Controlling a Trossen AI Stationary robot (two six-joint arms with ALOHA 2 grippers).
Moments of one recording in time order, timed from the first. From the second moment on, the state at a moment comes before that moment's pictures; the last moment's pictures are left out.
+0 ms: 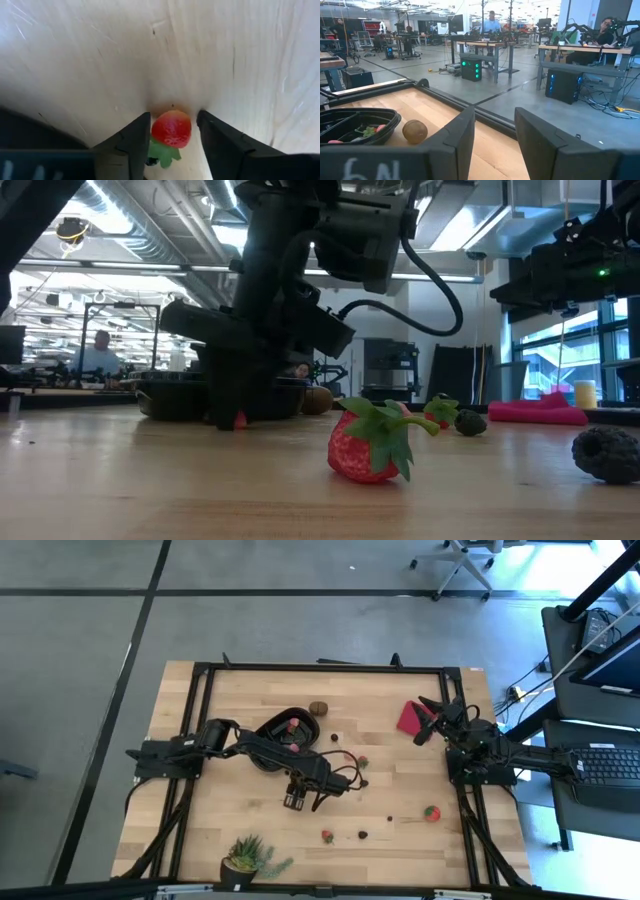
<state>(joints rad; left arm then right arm) -0.17 2.26 1.72 -1.25 -0.15 0.03 -0.16 0.05 0.01 0.11 0.63 -0.01</state>
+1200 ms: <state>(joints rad) -0.17 2.26 1.71 -1.35 -0.09 0.04 -0.16 0.05 0.01 0.11 0.63 -0.01</state>
